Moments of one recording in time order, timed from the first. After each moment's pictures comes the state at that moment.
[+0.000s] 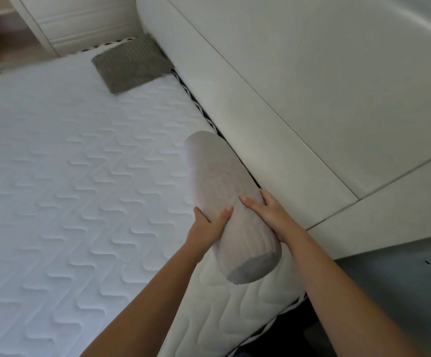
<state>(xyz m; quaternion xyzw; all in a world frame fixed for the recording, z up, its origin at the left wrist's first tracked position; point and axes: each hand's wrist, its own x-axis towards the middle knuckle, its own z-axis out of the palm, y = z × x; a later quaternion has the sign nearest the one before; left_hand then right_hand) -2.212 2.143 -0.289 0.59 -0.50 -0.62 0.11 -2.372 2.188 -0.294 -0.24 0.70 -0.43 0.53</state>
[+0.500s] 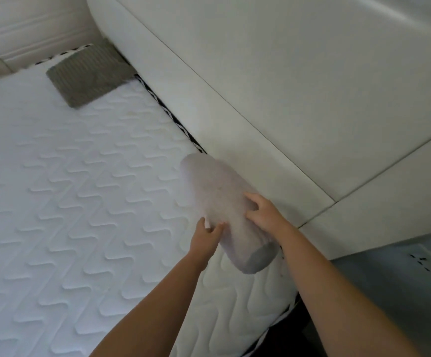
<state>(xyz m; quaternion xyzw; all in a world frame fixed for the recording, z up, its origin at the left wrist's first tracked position) -2.290 2.133 -0.346 0.58 -0.51 -0.63 0.04 -2.448 2.178 -0.340 -0.30 0.78 -0.32 0.44</state>
